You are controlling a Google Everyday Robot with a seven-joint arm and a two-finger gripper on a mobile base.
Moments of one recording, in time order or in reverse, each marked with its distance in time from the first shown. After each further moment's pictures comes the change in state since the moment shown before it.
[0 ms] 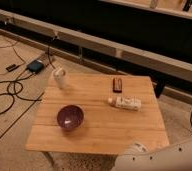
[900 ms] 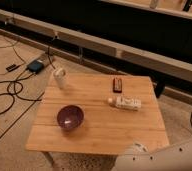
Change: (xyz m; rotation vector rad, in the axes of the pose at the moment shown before) arm -0.012 0.000 -0.016 0.008 -0.044 -0.004
